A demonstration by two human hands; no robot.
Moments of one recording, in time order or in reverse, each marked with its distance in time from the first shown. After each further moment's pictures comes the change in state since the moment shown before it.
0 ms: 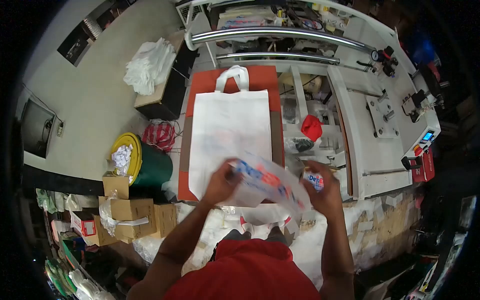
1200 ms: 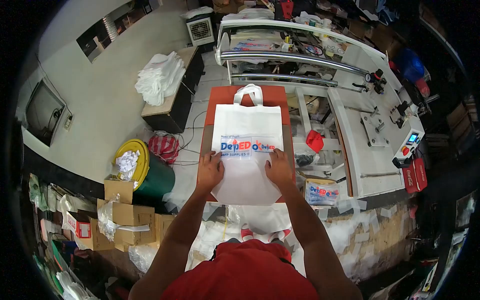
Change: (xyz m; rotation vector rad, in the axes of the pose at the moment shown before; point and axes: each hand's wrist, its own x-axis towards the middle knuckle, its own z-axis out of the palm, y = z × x) left_hand 0.008 -0.100 -0.098 0.749 0.379 0.244; right_hand 0.047 0.034 0.207 -0.383 -0.015 -0.159
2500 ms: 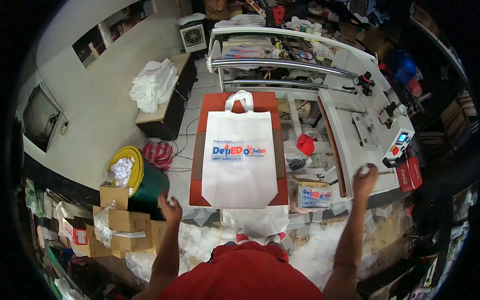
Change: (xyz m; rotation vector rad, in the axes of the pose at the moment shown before) left_hand -0.132 -0.083 -0.069 -0.157 0.340 -0.368; right_hand -0.093 0.186 -0.250 -0.401 0.617 0.323
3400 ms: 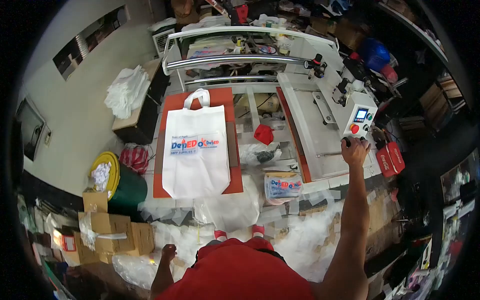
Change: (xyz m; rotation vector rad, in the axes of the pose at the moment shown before) left_hand -0.312 -0.190 -0.031 0.120 -0.842 -0.243; right_hand 0.085 0.109 -0.047 -0.412 -0.287 -0.057
